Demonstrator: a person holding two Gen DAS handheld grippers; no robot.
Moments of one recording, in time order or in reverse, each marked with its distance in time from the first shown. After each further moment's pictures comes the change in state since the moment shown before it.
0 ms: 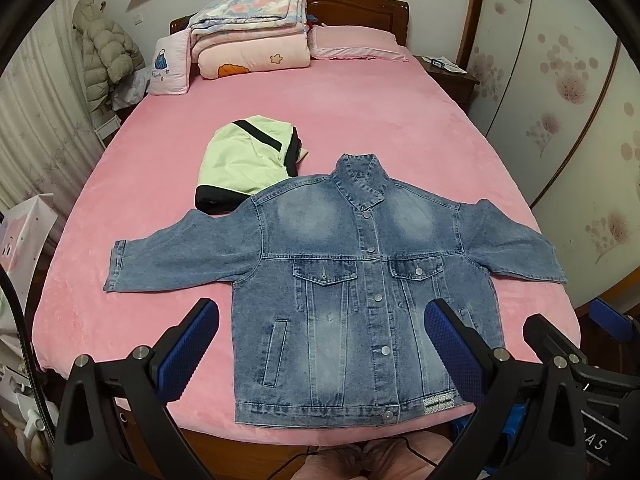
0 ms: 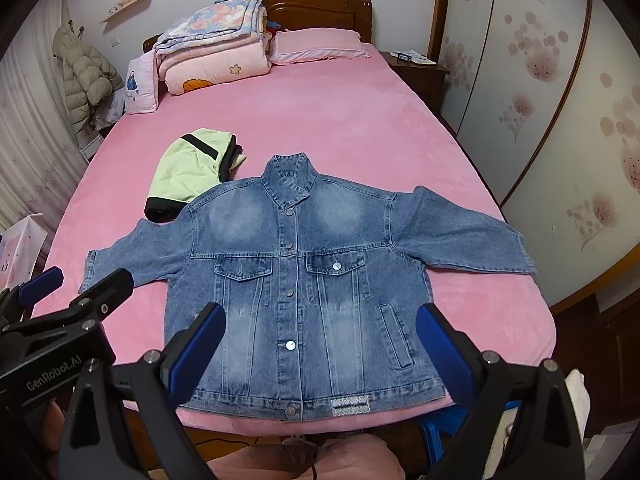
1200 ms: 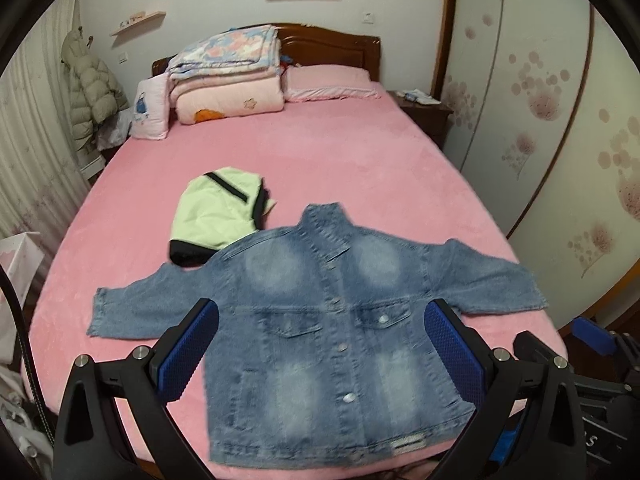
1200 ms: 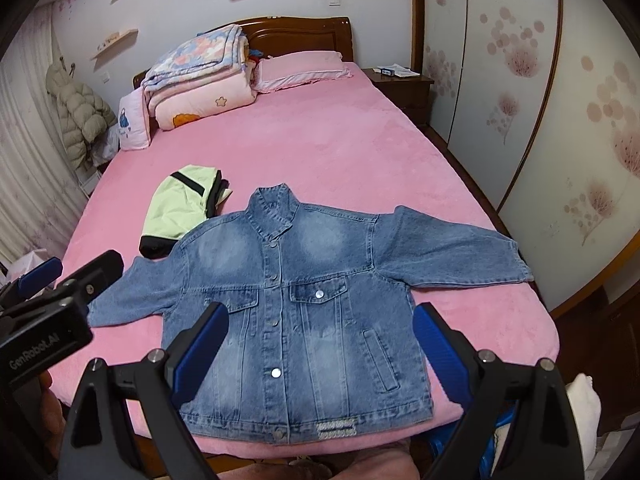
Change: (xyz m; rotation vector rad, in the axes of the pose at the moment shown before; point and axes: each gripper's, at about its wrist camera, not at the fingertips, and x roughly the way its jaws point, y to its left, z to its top) left arm -0.020 -0.058 0.033 0.043 -0.158 -0.069; right arm -0.005 -0.064 0.016 0.085 -0.090 0.034
